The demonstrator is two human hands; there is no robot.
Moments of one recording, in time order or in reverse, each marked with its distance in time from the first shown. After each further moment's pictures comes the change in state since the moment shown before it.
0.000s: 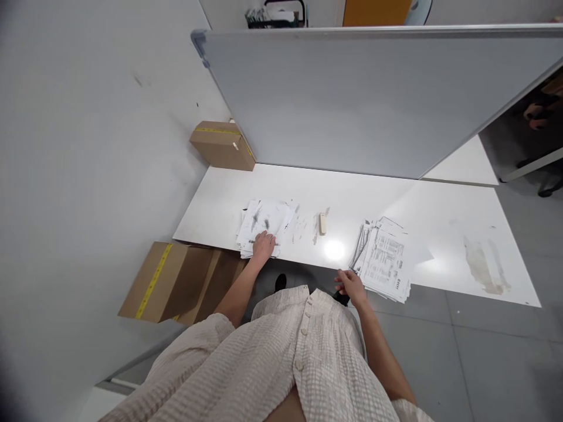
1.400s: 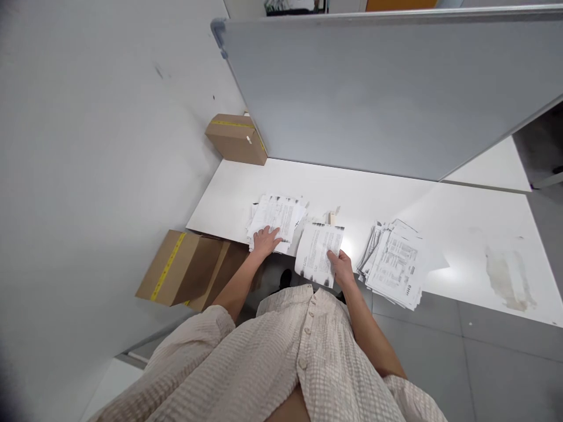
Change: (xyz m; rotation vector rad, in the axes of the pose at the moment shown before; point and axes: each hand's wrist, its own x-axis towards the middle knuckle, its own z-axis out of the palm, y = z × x) left_hand -0.009 -0.023 -0.020 0.119 -0.115 0.032; right_hand 0.020 -0.037 0.067 0.245 -0.116 -0.191
